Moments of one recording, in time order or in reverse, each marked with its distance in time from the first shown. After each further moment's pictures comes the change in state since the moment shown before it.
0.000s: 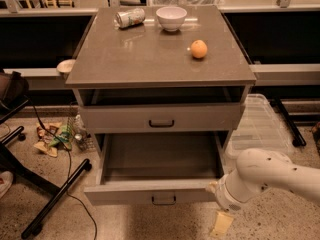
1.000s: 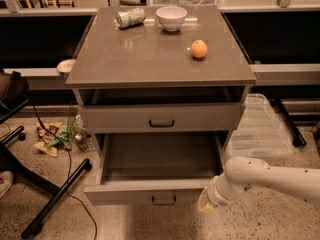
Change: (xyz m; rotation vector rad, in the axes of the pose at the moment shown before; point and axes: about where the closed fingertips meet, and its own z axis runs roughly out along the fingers) arm 0.018 -0.058 0.094 0.019 -0.041 -0.016
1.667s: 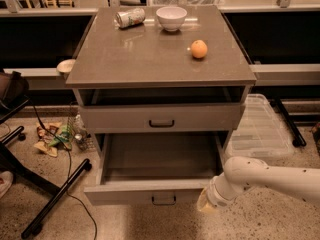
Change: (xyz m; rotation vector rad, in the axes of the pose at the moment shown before) arm 0.000 -0.003 0.004 0.000 -0.006 0.003
